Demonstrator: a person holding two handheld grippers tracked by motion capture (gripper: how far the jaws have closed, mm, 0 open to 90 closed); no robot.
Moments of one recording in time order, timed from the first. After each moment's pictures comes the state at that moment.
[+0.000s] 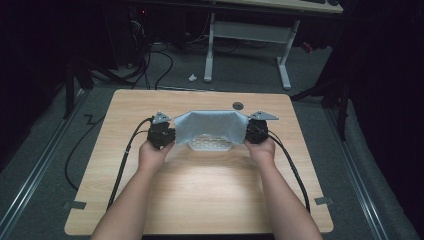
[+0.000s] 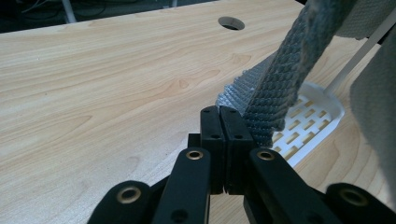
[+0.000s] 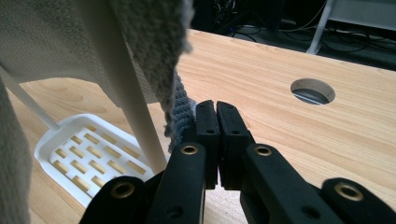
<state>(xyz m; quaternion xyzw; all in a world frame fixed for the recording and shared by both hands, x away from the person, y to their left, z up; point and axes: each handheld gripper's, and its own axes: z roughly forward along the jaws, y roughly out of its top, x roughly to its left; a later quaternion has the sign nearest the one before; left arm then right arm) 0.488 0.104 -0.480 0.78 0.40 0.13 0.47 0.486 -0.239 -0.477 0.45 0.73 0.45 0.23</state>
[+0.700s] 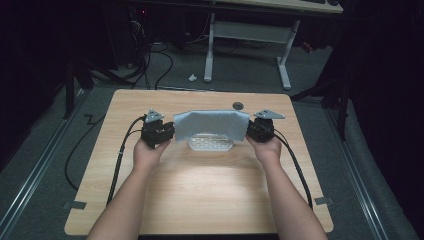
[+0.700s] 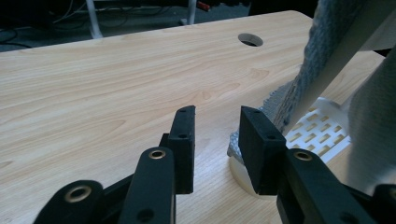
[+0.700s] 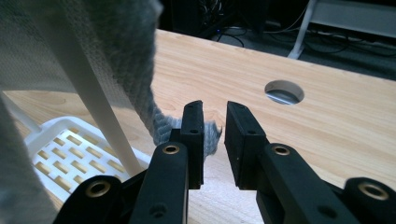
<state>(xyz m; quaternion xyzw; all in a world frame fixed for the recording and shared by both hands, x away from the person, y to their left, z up) 0.485 0.122 -0.469 0.76 0.42 0.17 0.48 0.482 -0.255 -0.465 0.46 0.73 0.44 0.25</state>
